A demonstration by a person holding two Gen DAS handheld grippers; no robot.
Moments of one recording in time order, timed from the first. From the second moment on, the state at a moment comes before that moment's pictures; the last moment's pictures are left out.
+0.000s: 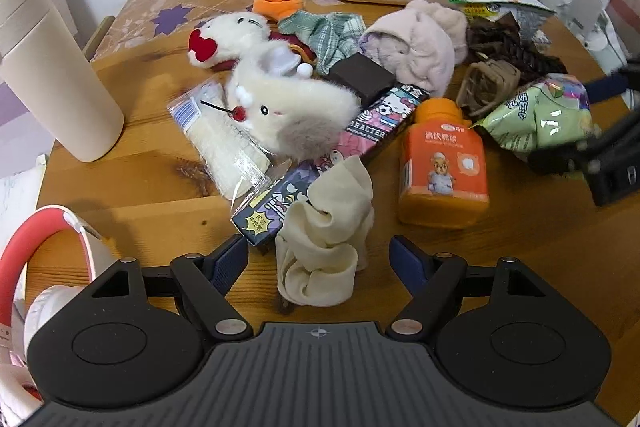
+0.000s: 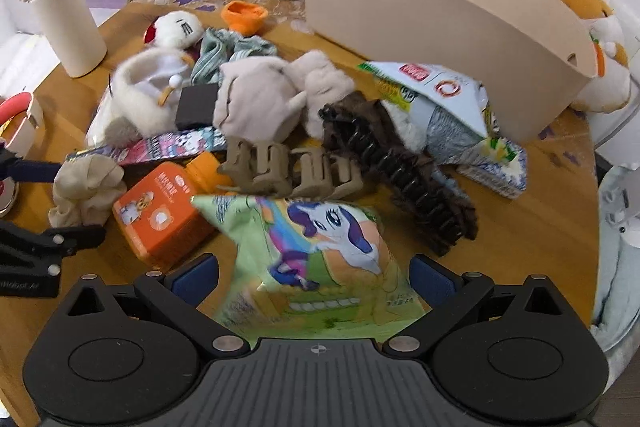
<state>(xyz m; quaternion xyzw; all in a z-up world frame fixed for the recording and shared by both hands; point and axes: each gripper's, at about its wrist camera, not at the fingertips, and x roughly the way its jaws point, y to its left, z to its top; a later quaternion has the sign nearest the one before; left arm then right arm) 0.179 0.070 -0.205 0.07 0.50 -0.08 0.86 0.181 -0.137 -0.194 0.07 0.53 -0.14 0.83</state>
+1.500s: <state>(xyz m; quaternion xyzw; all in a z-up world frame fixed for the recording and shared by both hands) 0.179 0.064 -0.132 0.06 0.41 -0.14 0.90 0.120 -0.172 -0.127 0.13 0.44 -0.21 0.86</state>
